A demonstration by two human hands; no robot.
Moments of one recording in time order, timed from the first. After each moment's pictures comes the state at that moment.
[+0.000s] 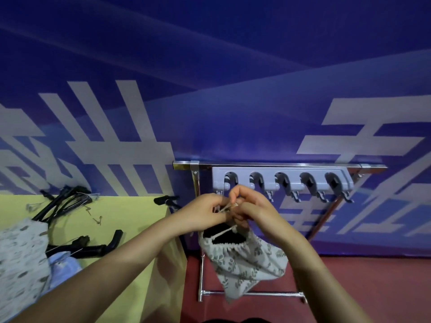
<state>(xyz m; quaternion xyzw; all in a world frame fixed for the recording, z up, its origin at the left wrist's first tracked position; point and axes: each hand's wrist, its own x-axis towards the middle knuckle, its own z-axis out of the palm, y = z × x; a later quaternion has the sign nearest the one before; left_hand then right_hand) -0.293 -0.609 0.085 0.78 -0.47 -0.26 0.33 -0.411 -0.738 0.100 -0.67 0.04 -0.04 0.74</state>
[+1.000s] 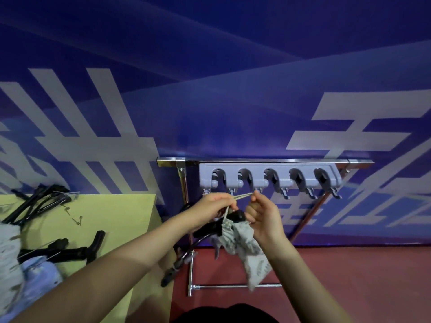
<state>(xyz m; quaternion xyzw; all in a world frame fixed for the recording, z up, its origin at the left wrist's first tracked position) -0.293 -0.665 0.033 0.65 -0.31 -0.43 0.54 -0.404 -0.774 0.033 -0.32 0.28 -0.22 0.87</state>
